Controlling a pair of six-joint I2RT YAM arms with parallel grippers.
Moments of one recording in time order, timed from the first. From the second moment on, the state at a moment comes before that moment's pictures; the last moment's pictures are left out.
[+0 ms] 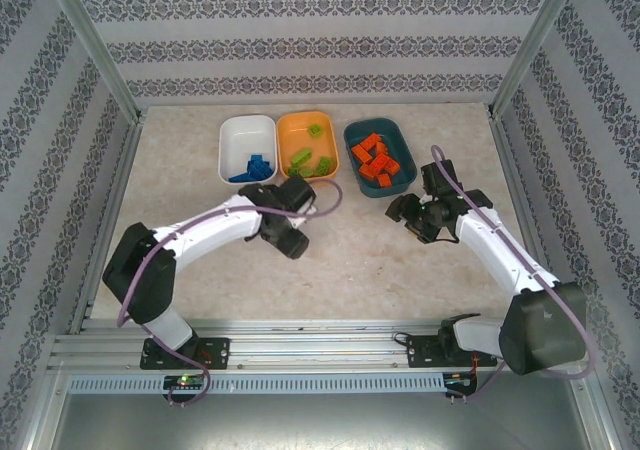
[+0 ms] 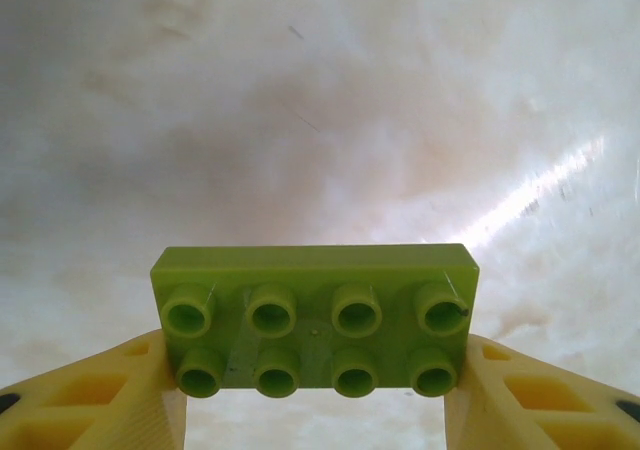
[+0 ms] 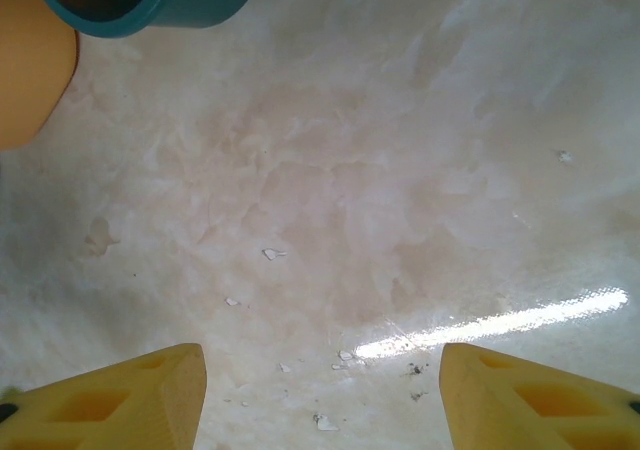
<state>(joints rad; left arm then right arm) -0.67 1.64 1.25 -0.93 -0.02 -0.06 0.21 1.27 0.91 -0.77 -0.26 0.81</state>
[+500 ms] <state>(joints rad) -0.40 1.81 1.75 -1.01 0.04 -0.07 0.29 1.26 0.91 -0.78 -0.26 0.82</state>
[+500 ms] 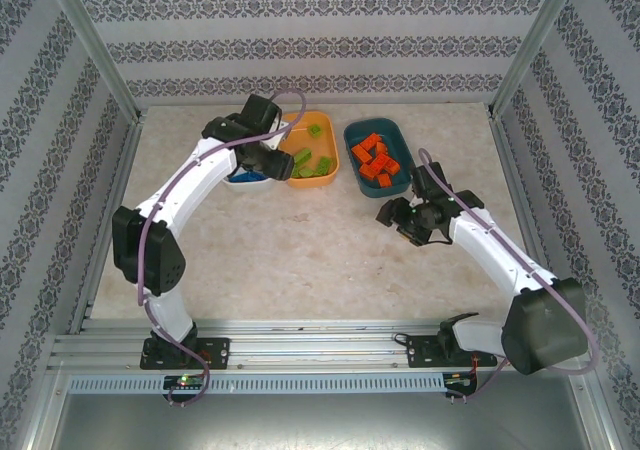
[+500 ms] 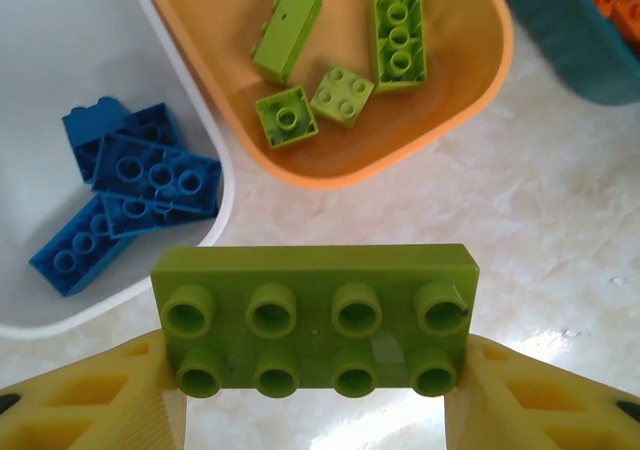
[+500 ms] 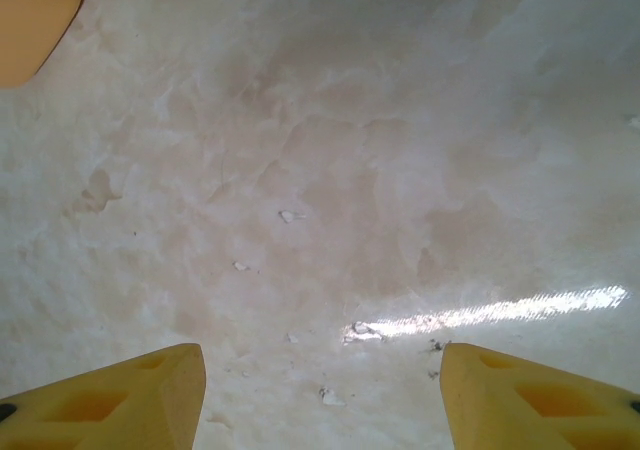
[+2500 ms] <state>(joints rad) -0.35 2.41 2.35 -0.96 0.23 -0.27 0.59 1.26 0.73 -0.87 -0.25 1.00</state>
